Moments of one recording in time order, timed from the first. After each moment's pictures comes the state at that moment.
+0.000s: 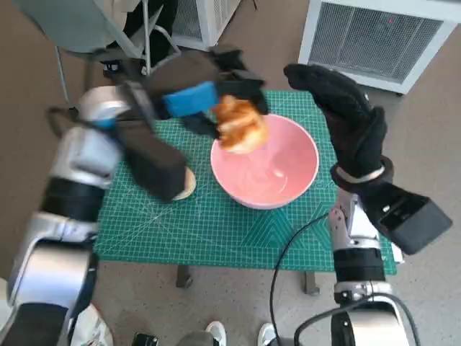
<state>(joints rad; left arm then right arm) -1.19 0.43 -0.32 0.81 0.44 -0.65 -0.45 -0.79 -0.09 -0.14 0.65 0.35 -0.85 0.60</state>
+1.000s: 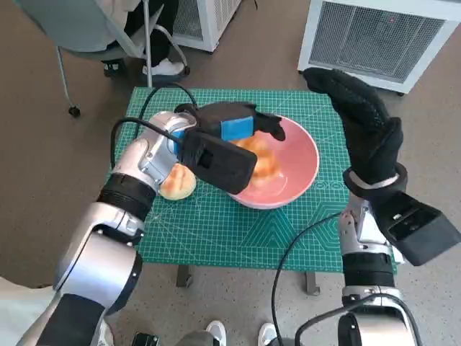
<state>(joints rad) -1.24 0.28 -0.42 1.10 0.53 -0.46 -0.58 -0.76 -0.11 -0.16 0.64 0.33 -0.90 0.56</state>
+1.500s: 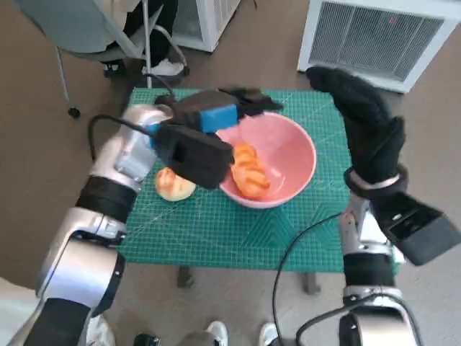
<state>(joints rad) -1.11 0.45 -0.32 0.81 0.41 -0.49 -0.65 -0.76 -0.11 -0.16 0.65 0.33 -0.91 0.54</state>
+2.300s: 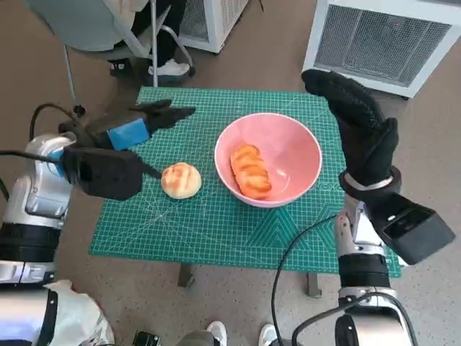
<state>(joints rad) -0.82 0.71 -0.21 0.51 0.35 -0.28 -0.73 -0.76 -0.10 -0.15 0.67 0.33 -0.91 0.55</state>
